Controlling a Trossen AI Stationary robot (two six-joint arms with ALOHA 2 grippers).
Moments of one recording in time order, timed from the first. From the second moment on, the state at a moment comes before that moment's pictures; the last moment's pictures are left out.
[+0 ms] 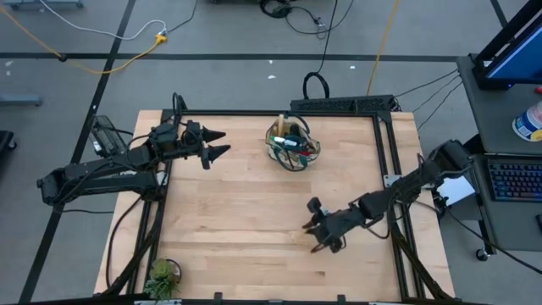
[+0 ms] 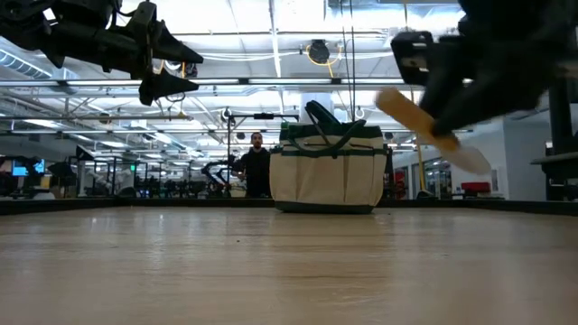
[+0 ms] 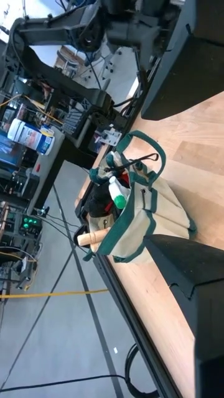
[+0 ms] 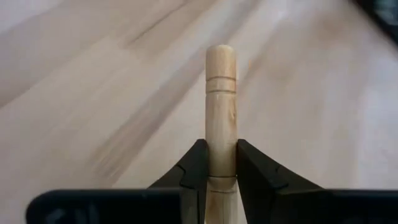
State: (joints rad) left arm 0.47 0.74 0.41 0.21 0.18 -0.32; right arm 0.49 1.47 0.71 0.02 0.22 -0.32
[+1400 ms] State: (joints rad) left arm 0.47 0.74 0.41 0.27 0.25 -0.16; right arm -0.09 1.12 0.71 0.64 0.23 0.01
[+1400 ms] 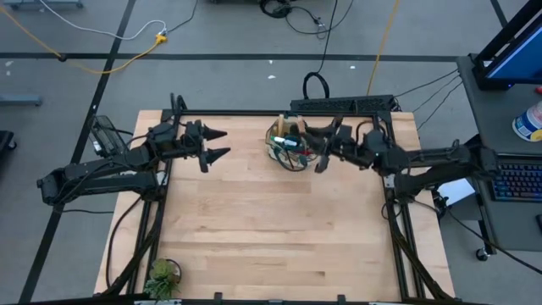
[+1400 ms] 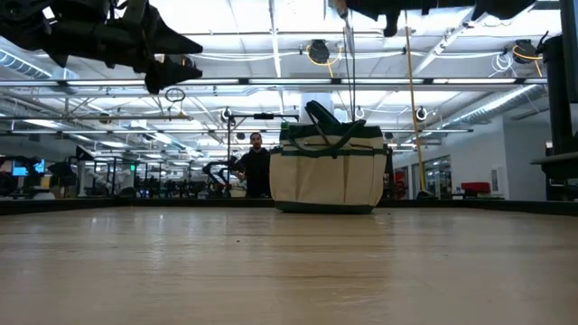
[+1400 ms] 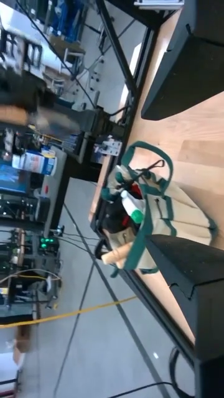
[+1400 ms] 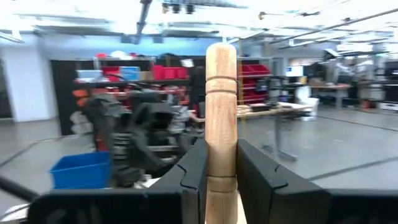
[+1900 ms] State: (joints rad) left arm 0.41 0.74 0.41 0.28 0.26 -0.15; right arm -0.26 1.14 0.59 0.68 0.16 0.10
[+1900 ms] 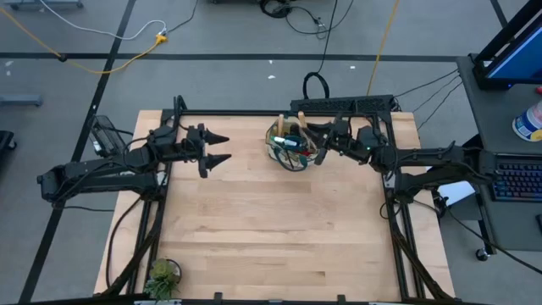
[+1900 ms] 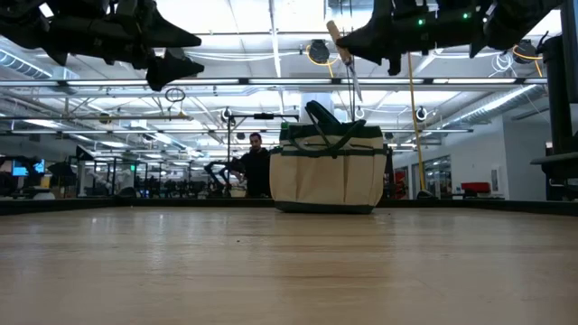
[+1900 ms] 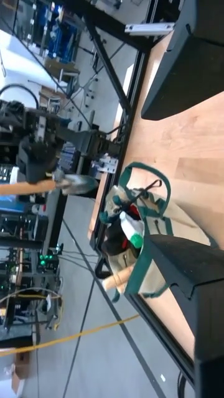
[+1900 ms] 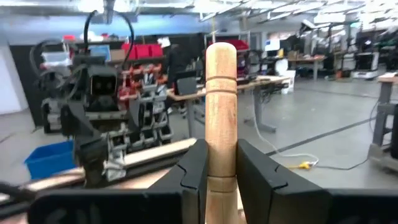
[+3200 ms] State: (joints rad) left arm 0.38 0.74 0.41 0.28 0.26 -0.11; right arm -0.31 1.29 0.57 0.64 0.16 0.01
